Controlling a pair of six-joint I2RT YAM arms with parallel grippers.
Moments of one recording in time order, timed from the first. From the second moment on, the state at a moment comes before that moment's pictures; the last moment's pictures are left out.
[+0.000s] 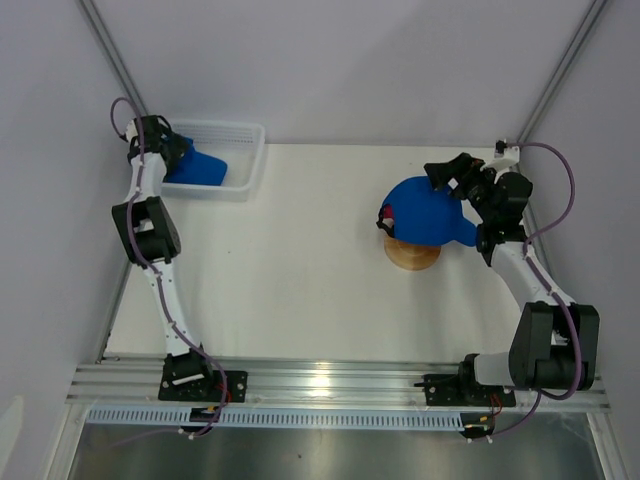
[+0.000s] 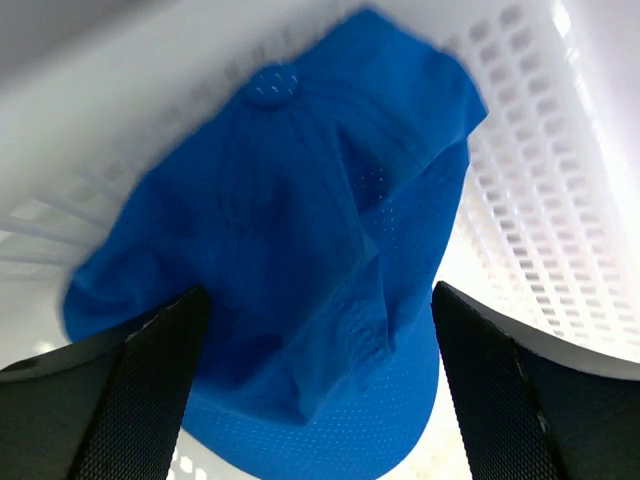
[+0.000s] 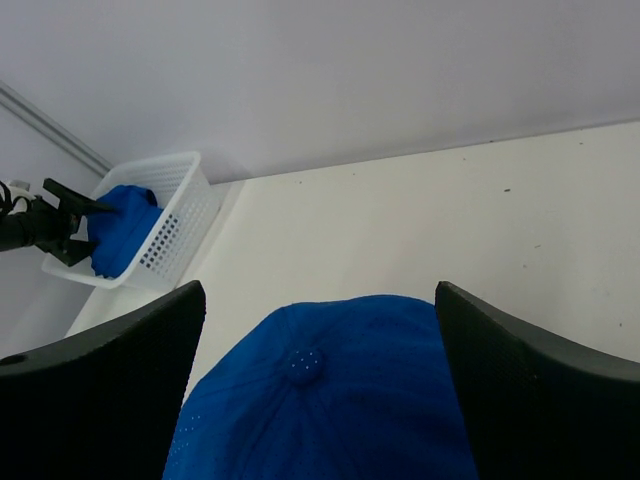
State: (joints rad) left arm 0.28 2.49 2.28 -0.49 -0.10 -0.71; right arm -0.04 1.35 0.87 0.48 -0.40 0.50
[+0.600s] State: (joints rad) left arm 0.29 2.53 2.22 -0.41 0.10 -0.88; right arm -0.01 1.38 0.92 0.47 -0.37 0.50
